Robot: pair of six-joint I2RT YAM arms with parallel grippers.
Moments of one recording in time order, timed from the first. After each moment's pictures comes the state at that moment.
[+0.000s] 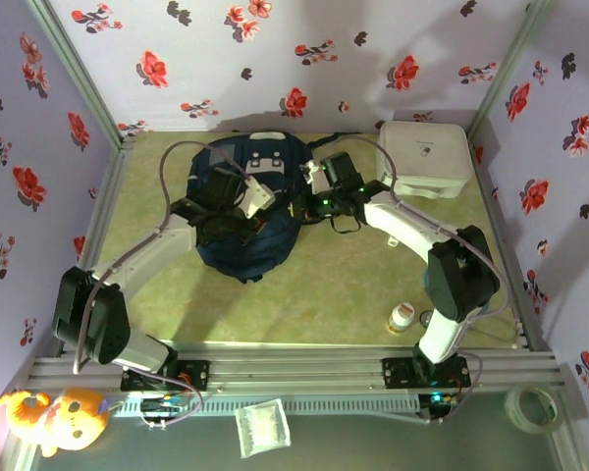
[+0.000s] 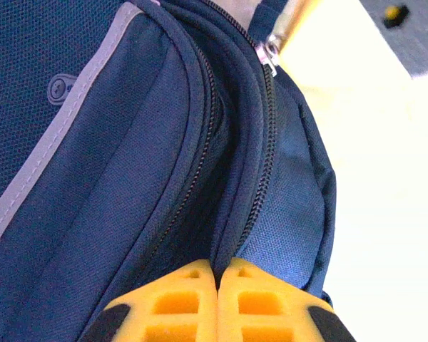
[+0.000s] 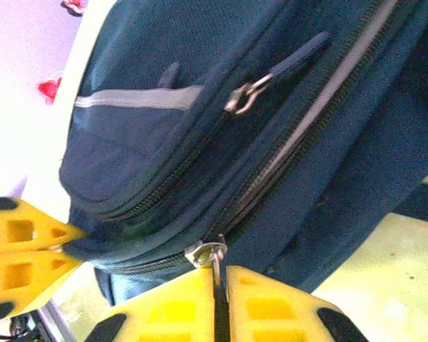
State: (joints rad) left arm -0.54 1.46 1.13 -0.56 0.20 0.26; right arm 0.55 1.74 1.33 -0.41 -0.47 0.40
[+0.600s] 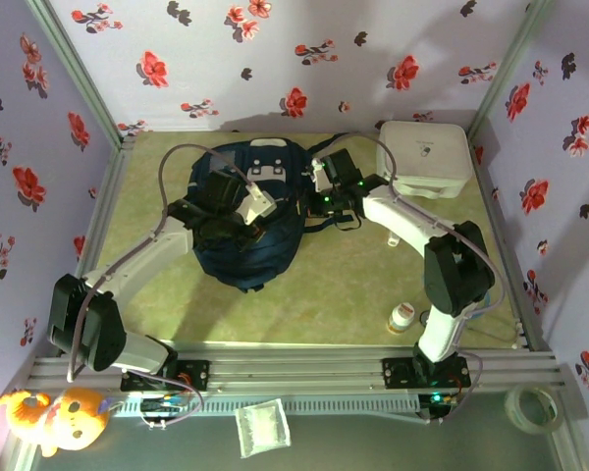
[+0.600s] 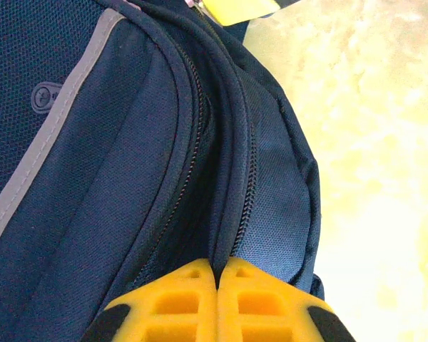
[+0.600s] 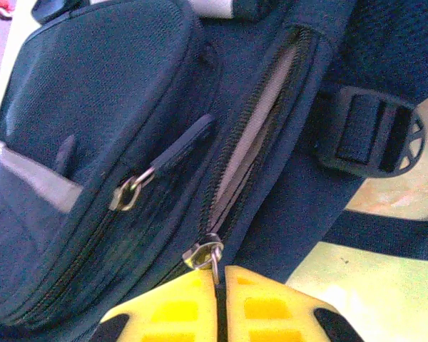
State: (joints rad) left arm -0.55 1.43 1.14 -0.66 0.26 0.30; right arm 0.54 1.79 1.39 -0.51 -0.35 0.41
